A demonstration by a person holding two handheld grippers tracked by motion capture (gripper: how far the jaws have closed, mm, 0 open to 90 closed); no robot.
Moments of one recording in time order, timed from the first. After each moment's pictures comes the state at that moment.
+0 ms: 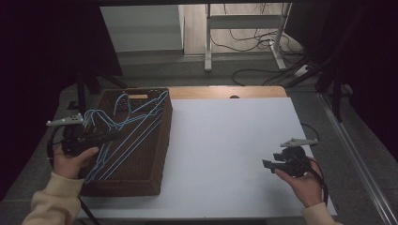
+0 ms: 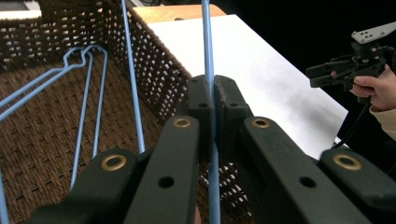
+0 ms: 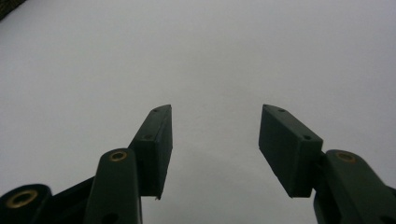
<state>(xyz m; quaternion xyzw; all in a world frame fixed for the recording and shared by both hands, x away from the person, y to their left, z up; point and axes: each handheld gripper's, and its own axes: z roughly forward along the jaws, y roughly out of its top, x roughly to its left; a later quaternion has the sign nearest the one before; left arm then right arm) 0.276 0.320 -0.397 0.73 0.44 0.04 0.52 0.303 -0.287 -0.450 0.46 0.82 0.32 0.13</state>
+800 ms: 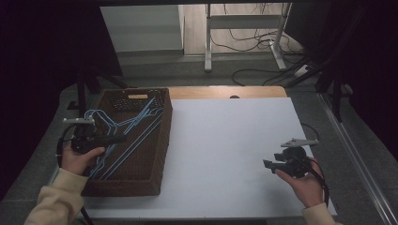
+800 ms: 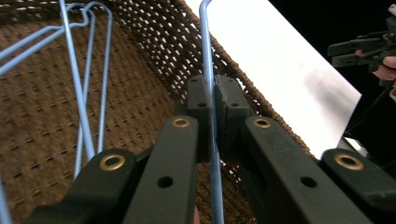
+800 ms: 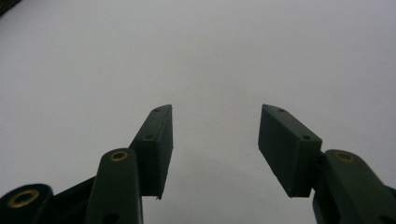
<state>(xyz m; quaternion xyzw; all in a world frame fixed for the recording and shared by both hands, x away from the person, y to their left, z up) 0.300 0.319 -0.423 0.75 0.46 0.00 0.48 0.301 -0.288 -0.448 0.46 0.82 0.32 0.14</state>
